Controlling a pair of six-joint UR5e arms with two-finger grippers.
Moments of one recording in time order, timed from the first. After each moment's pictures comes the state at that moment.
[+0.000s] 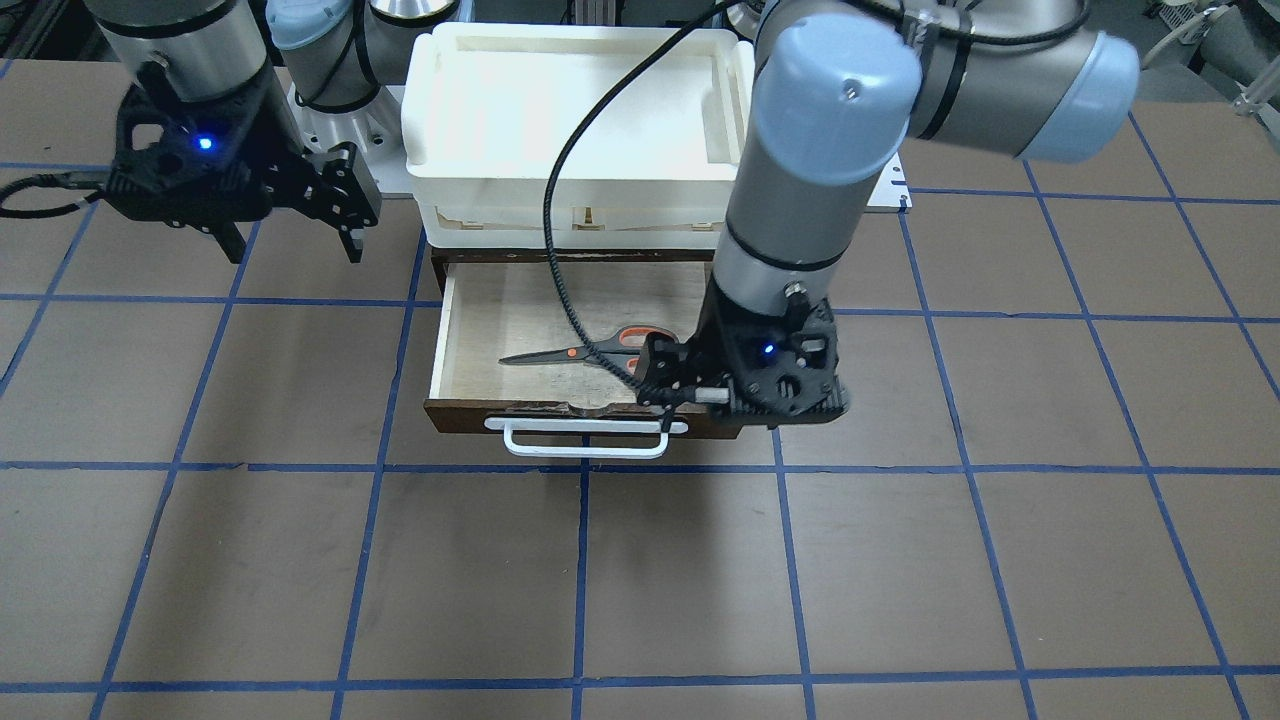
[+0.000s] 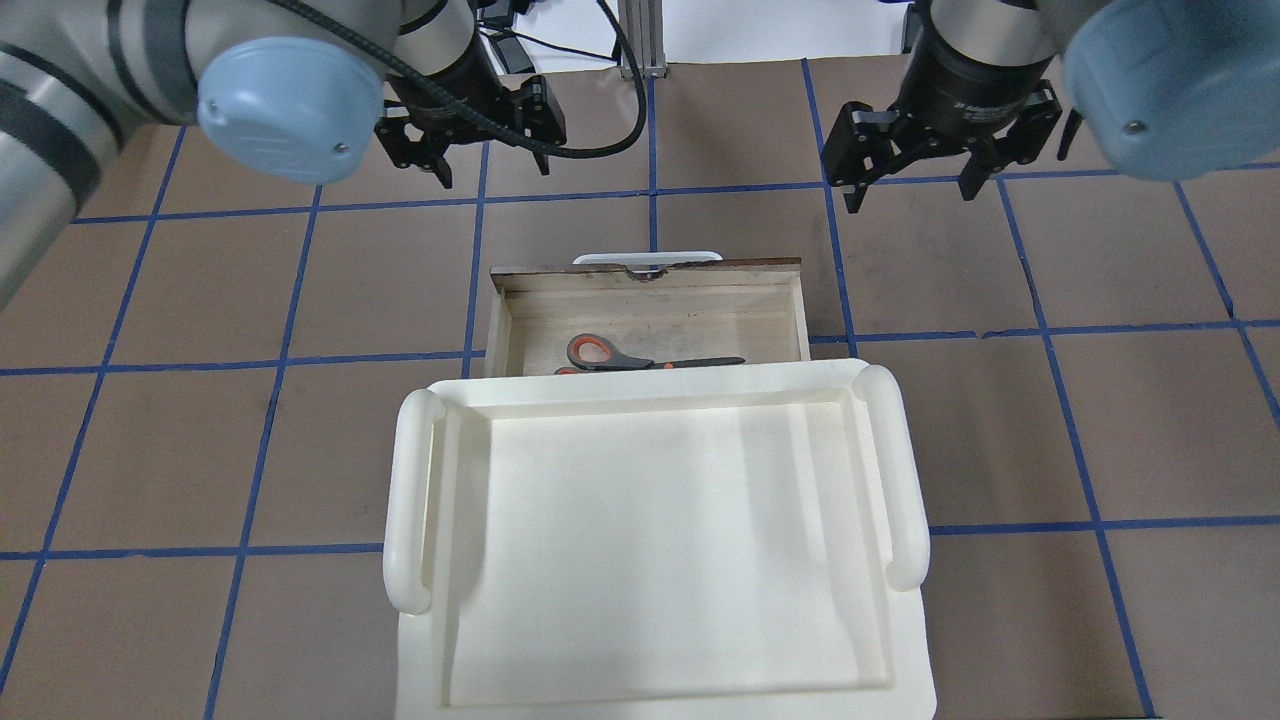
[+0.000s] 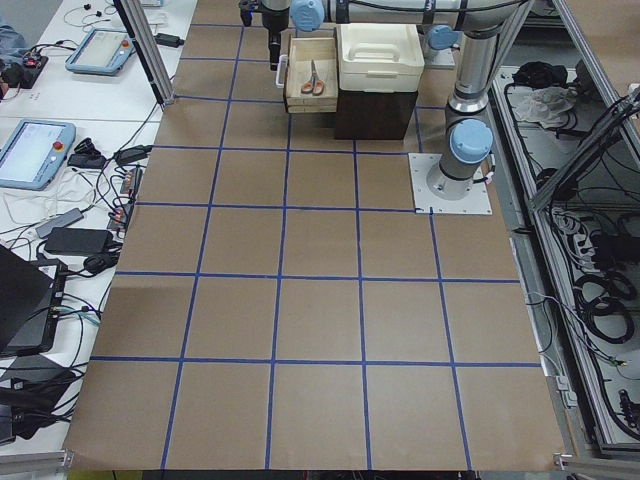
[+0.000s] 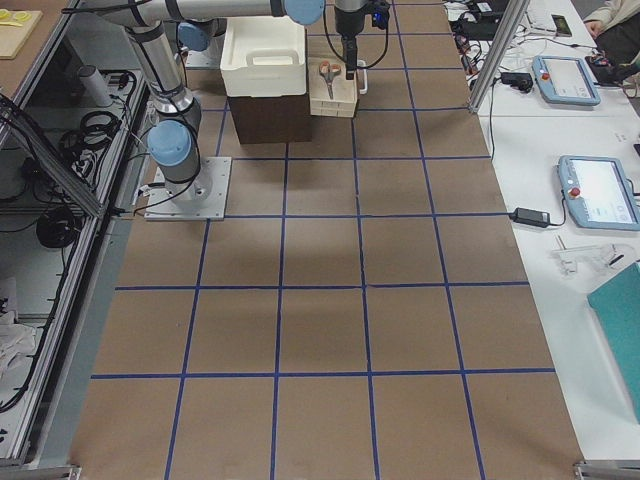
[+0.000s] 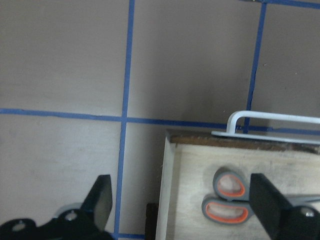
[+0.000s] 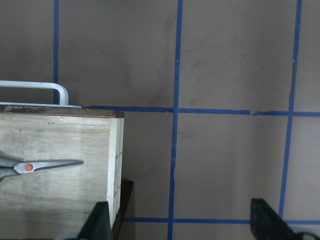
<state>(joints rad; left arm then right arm) -1.79 -1.92 -1.37 -1.27 1.56 -0.29 1.58 -1.58 1.54 -1.58 -1.58 -0.01</state>
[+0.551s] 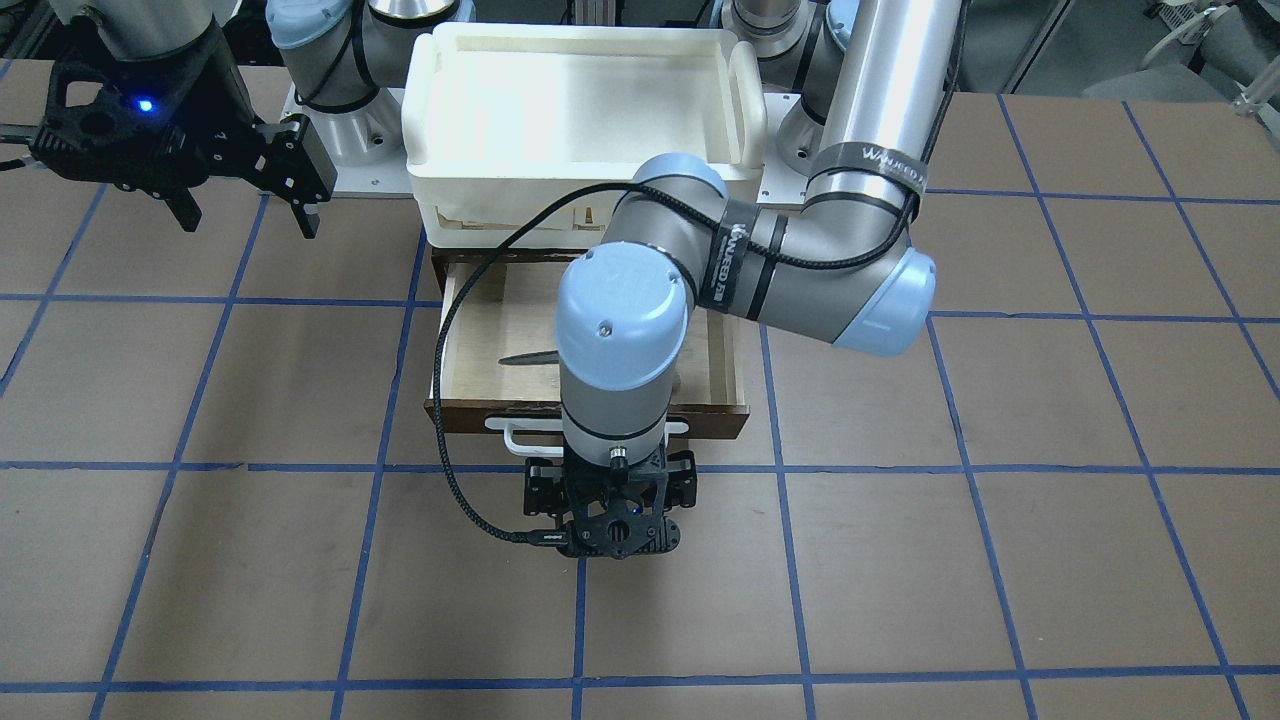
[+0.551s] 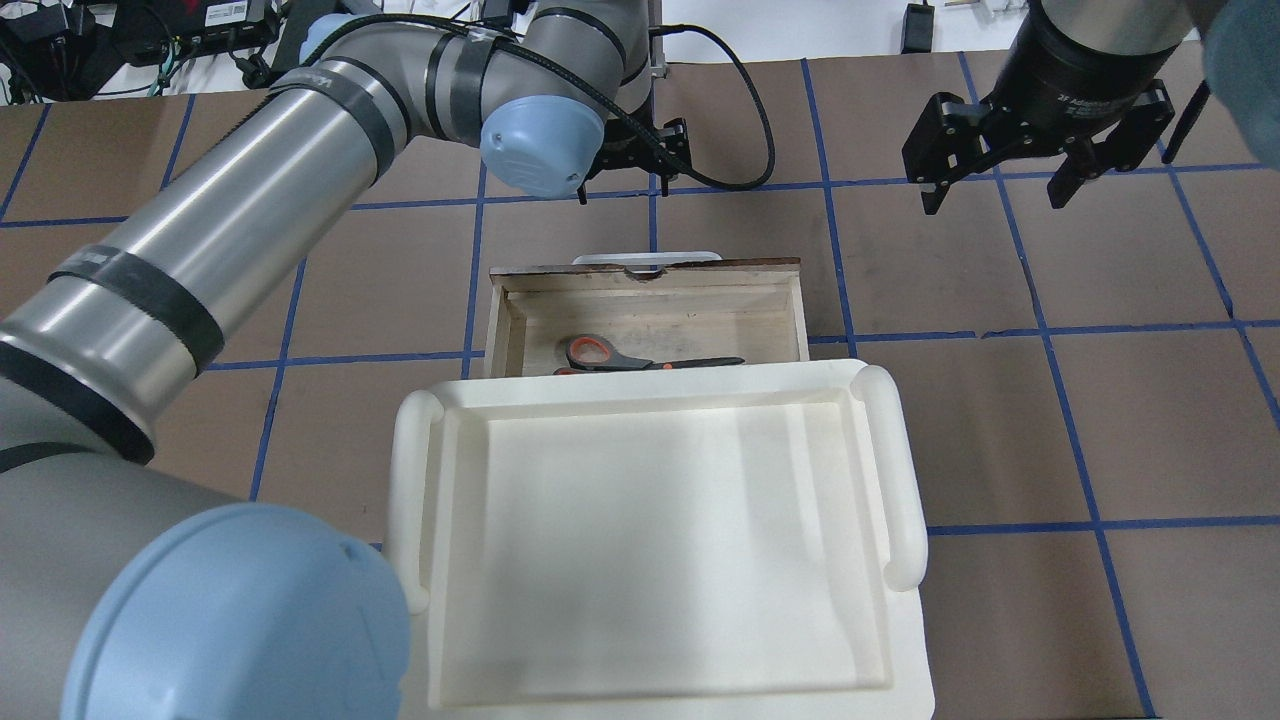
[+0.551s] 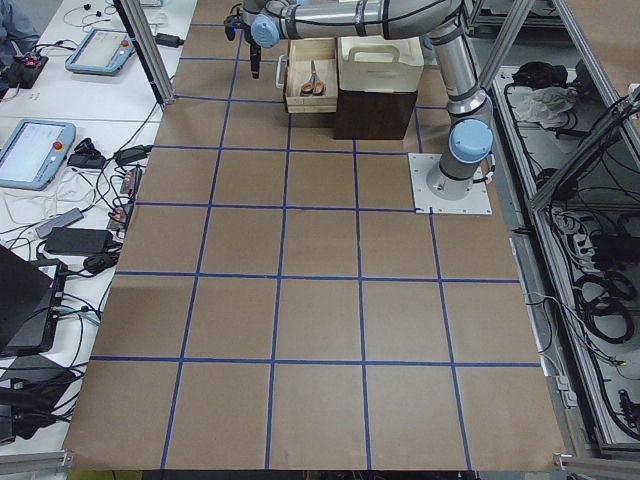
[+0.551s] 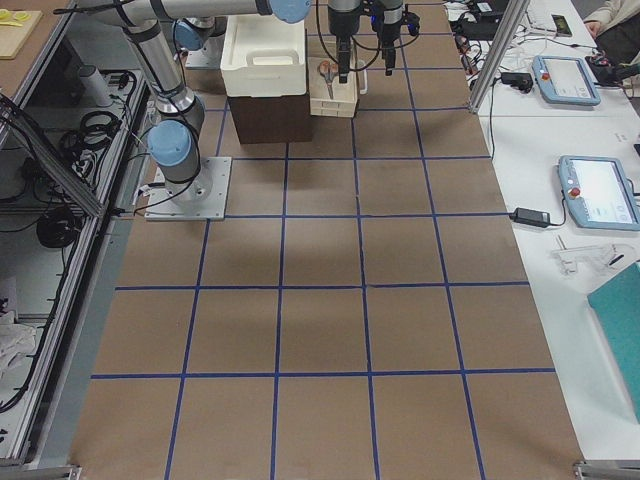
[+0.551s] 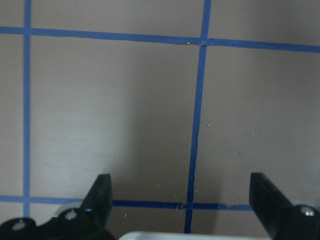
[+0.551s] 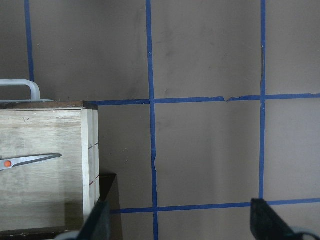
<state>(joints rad) -1.90 -2.19 -1.25 -1.19 1.61 -0.37 1.54 -1.62 1.54 -1.55 -1.60 -0.01</state>
